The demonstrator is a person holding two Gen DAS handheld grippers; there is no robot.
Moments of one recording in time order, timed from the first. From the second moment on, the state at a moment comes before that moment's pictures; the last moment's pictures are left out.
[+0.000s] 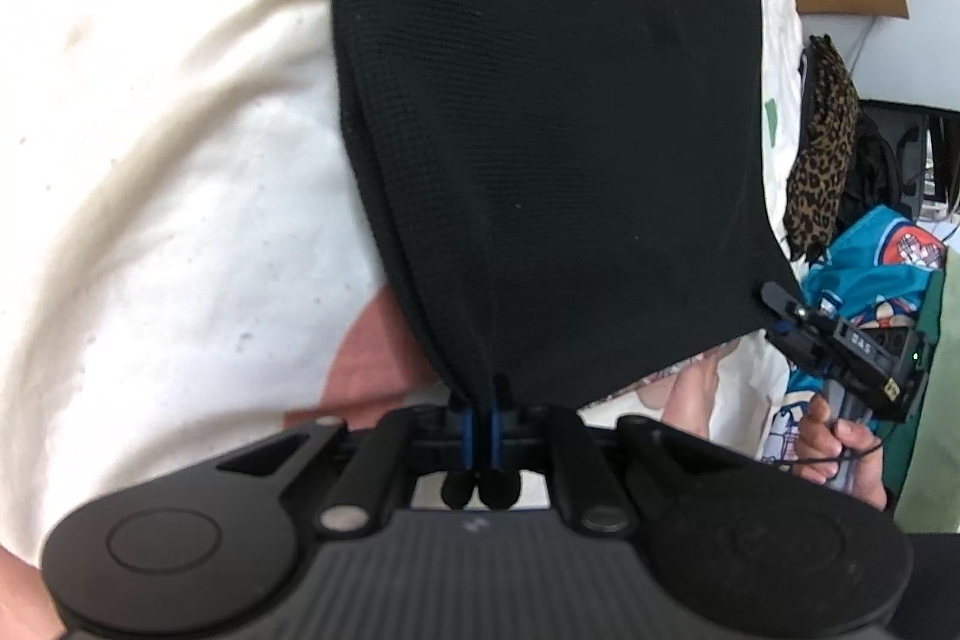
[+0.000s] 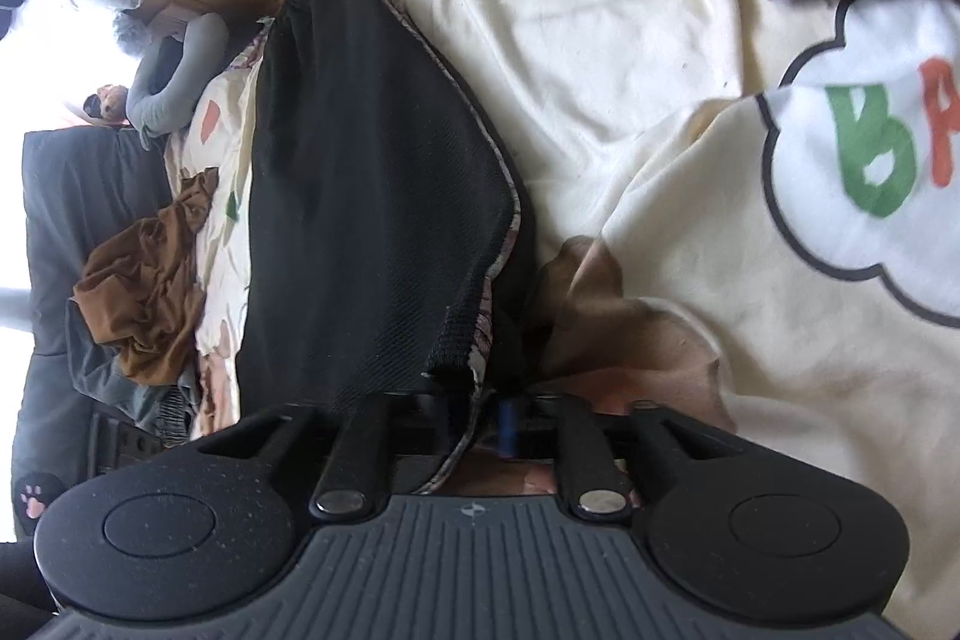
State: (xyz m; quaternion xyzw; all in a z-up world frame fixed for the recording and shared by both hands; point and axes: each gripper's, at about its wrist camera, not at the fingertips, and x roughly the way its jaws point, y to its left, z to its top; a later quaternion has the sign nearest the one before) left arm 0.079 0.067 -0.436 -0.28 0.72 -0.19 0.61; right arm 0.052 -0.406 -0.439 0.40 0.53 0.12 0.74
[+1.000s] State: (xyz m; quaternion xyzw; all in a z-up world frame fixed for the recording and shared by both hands) left arm 0.077 0.073 -0.432 -0.29 0.71 -0.22 0.60; right arm 0.111 -0.411 -0.482 0.40 0.56 0.21 0.69
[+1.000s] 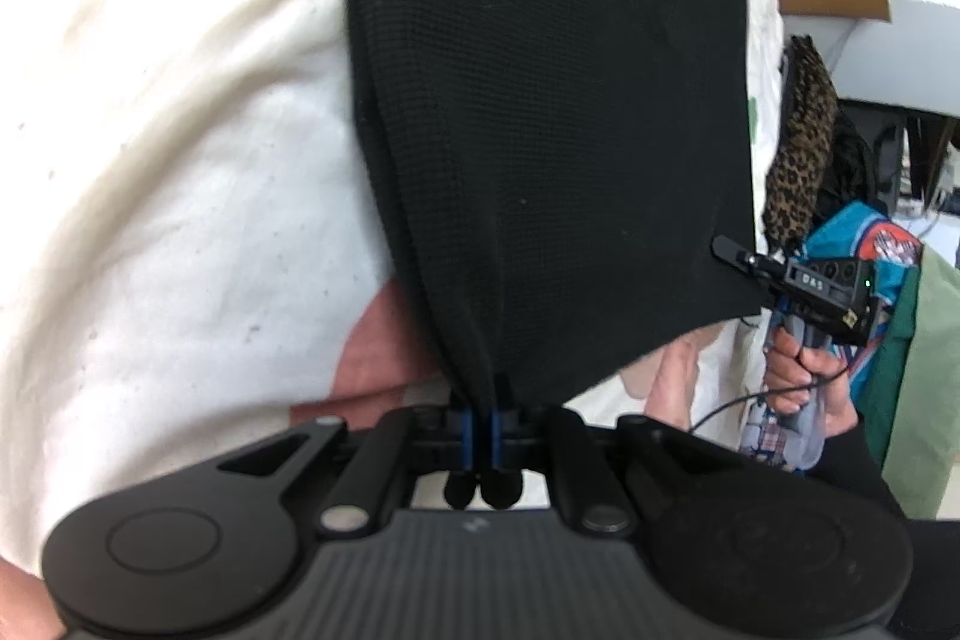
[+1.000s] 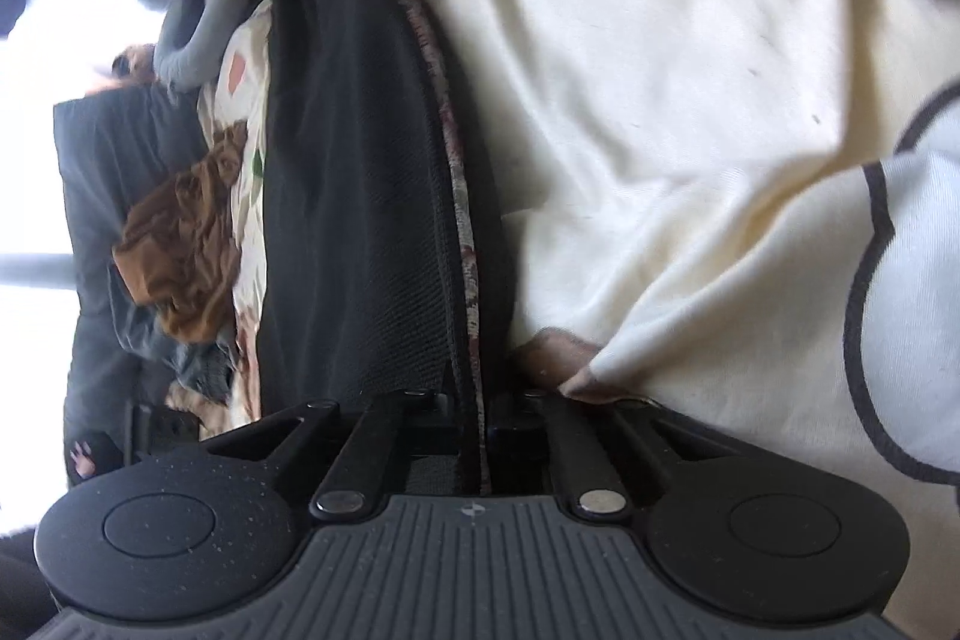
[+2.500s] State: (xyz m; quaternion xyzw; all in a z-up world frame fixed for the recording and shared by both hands) left arm 0.045 0.093 -0.370 -0.31 0.70 -0.30 0.57; right arm 0.033 -0.373 -0.386 0.34 0.60 0.30 0.65
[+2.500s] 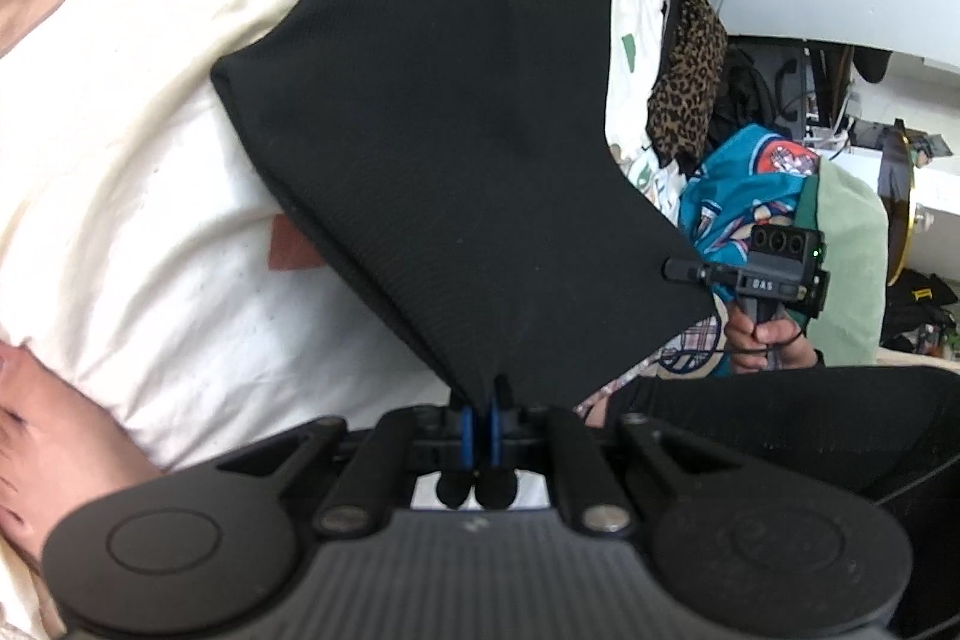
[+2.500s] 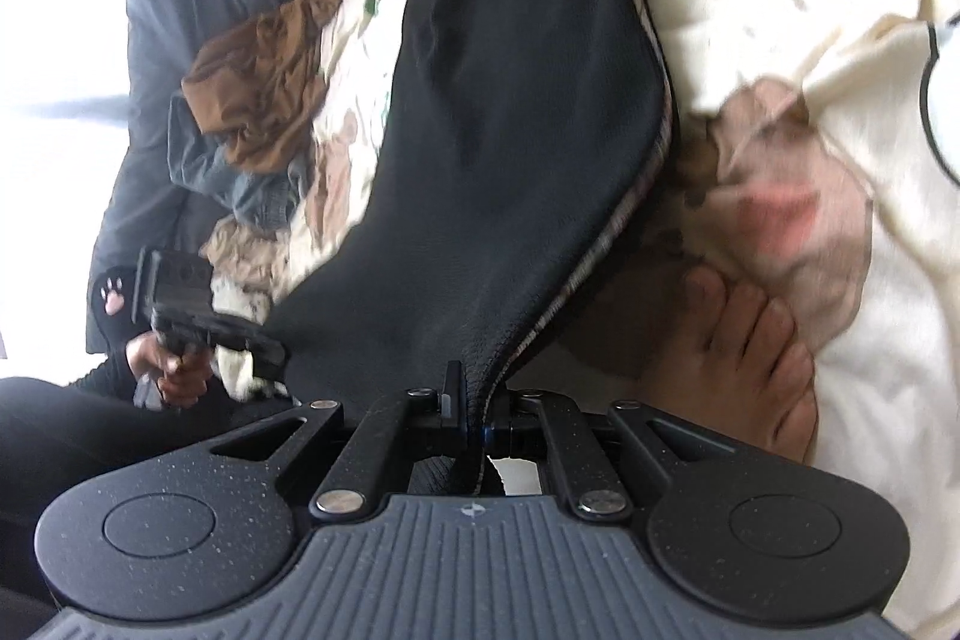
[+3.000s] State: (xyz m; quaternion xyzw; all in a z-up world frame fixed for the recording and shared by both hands) left arm 0.081 0.130 -0.337 -0.34 0.60 -0.28 0.67; right arm 0.078 -0.385 -0.365 0.36 0.53 0.29 0.71
